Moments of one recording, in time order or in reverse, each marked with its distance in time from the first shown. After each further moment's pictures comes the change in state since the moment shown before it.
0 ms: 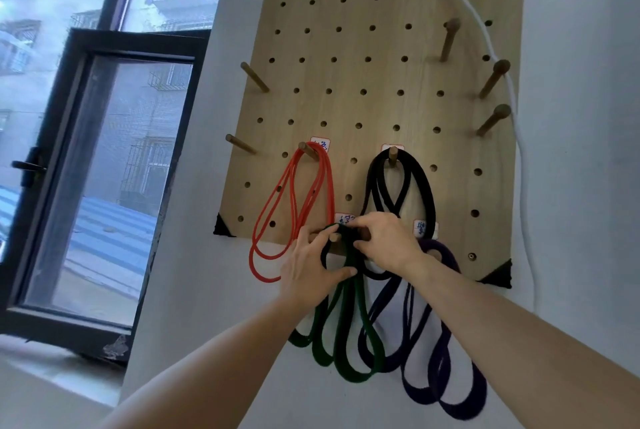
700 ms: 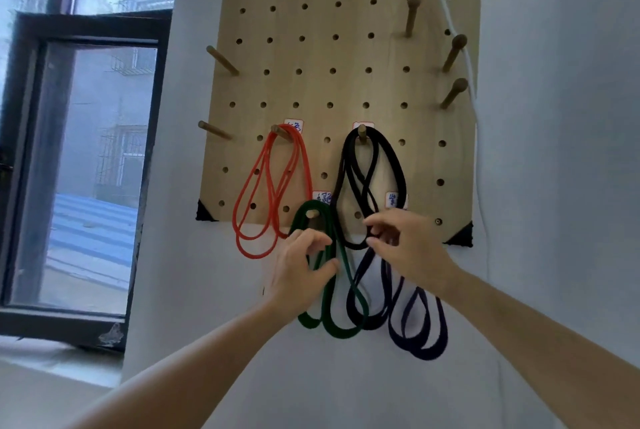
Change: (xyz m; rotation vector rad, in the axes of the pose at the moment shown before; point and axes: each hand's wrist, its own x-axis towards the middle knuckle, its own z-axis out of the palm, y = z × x) left_hand -0.058 0.045 -0.029 -0.225 -0.051 0.081; right_hand -0.105 0.020 -0.032 0.229 0.252 -0.134
